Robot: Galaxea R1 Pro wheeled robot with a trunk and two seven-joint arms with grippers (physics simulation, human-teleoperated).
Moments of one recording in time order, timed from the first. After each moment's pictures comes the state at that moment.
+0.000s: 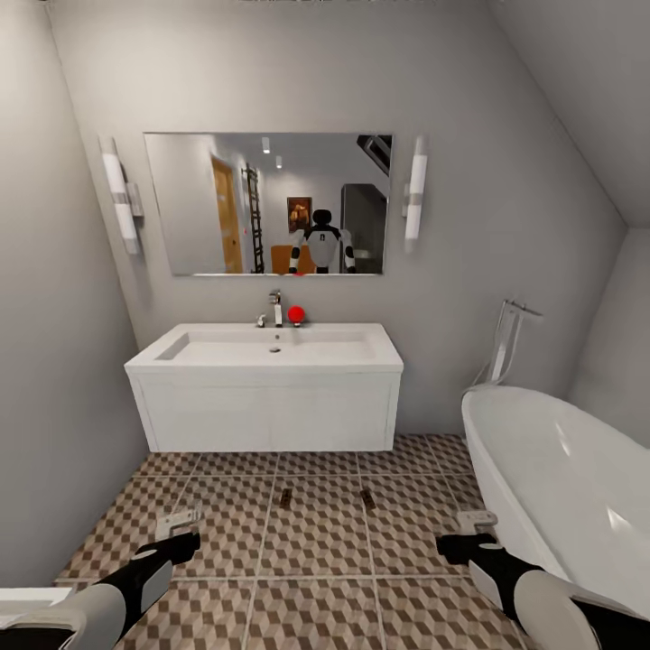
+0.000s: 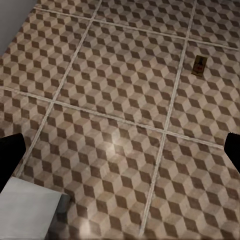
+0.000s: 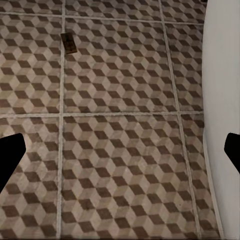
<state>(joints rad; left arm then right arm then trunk) -0.71 0.12 -0.06 -0.05 0.26 -0.06 0.12 -0.76 -0.10 -0.22 0.03 0.27 -0.04 -0.05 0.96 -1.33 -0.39</state>
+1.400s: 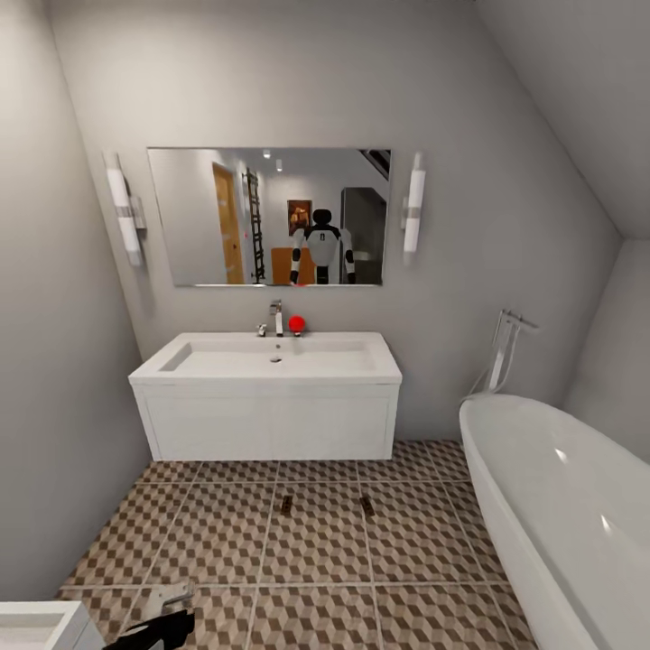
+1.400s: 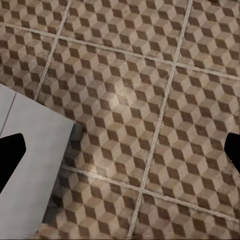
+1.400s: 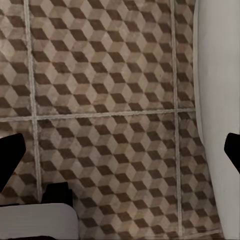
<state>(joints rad) -0.55 0.09 -0.06 -0.01 0.27 -0.05 0.12 -0.40 -0.13 -0.22 0.03 0.26 -0.04 -0.08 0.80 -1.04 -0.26</state>
